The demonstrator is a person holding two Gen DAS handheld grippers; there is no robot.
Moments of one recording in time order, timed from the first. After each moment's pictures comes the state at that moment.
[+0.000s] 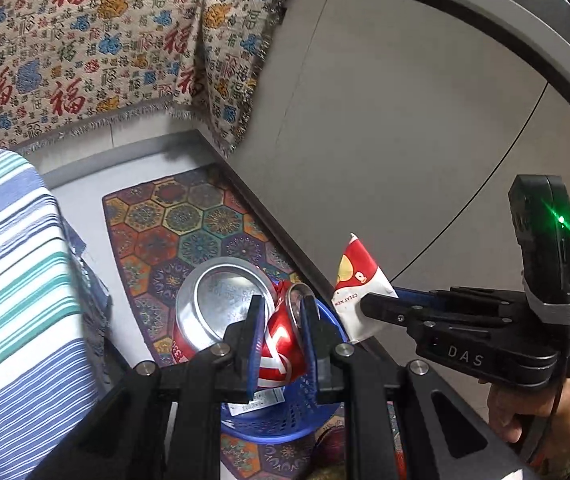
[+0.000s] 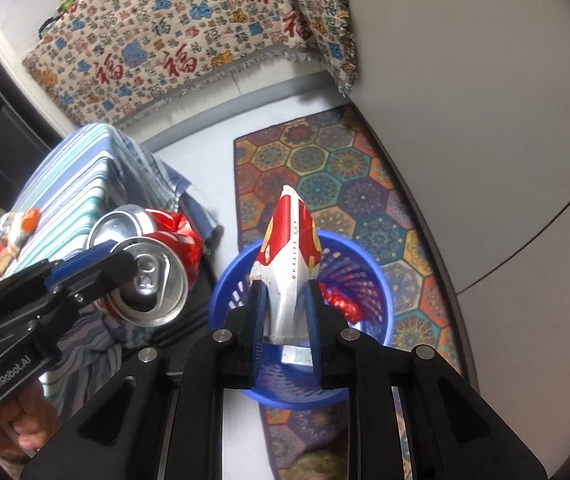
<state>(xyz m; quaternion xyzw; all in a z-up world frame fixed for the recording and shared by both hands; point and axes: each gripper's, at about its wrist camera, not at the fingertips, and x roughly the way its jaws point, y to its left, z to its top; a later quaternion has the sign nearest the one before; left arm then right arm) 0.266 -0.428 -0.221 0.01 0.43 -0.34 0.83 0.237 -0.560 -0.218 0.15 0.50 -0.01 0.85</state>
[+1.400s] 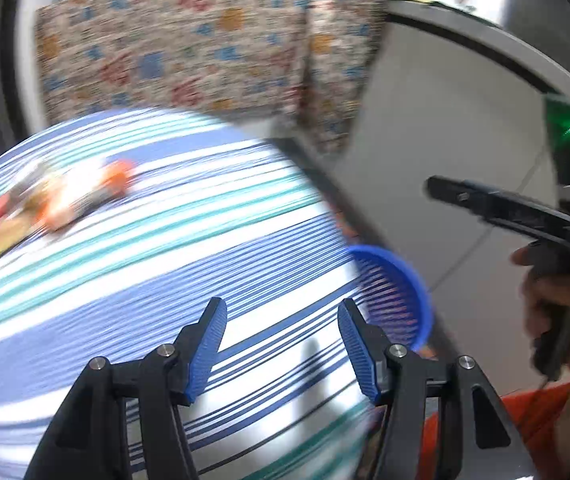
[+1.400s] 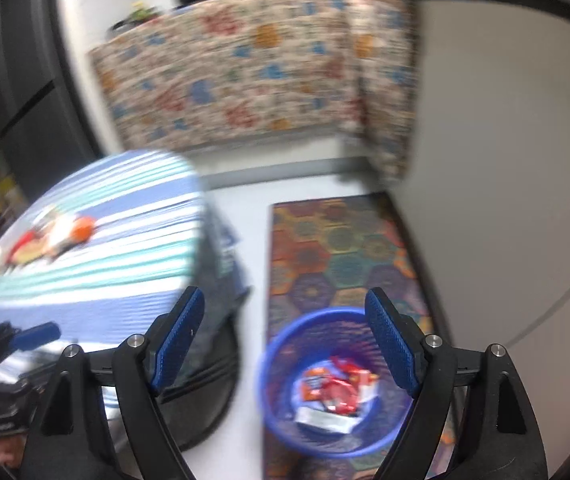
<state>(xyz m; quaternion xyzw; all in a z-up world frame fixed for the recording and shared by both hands) 0.197 -0.206 -0.198 0.01 0.42 -0.20 0.88 0.239 -0.437 -0.147 0.05 0.39 0.04 0.92</state>
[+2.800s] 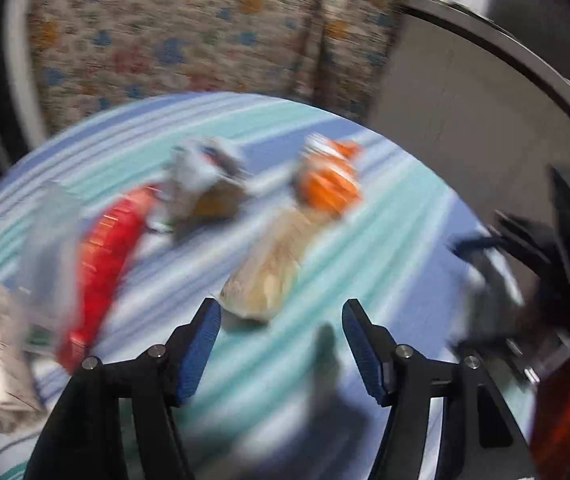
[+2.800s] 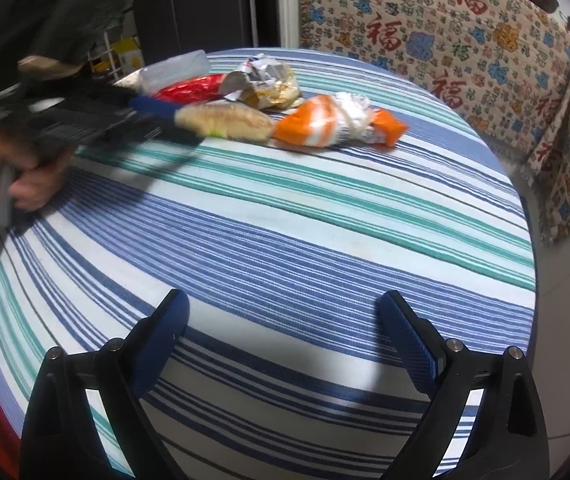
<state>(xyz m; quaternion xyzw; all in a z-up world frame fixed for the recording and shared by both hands) 0.288 -0.016 -0.199 0.07 0.44 -0.32 0.83 0.244 -0.199 -0.204 -0.10 0.44 0.25 0.85</state>
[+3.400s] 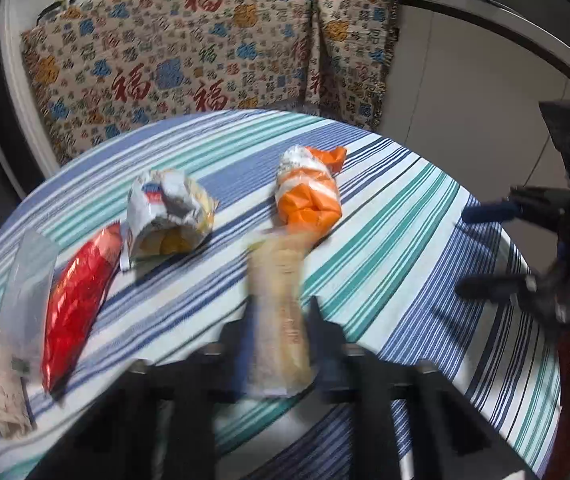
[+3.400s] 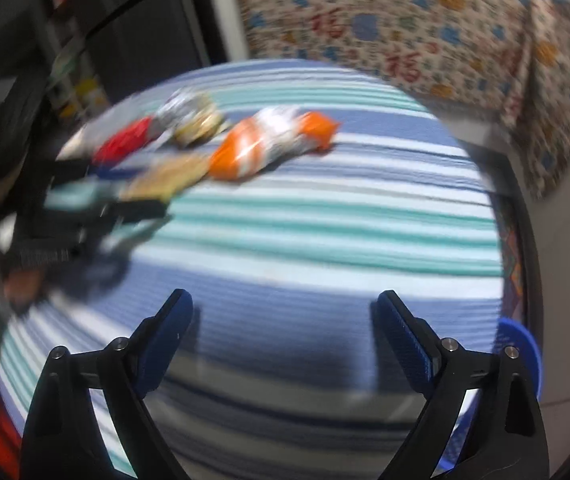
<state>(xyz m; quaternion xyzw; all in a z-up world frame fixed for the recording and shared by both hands) 0.282 -0.066 -0.205 0.10 0.40 -0.25 0.87 0.285 -0.243 -0.192 -0.01 0.46 0.20 0.86</state>
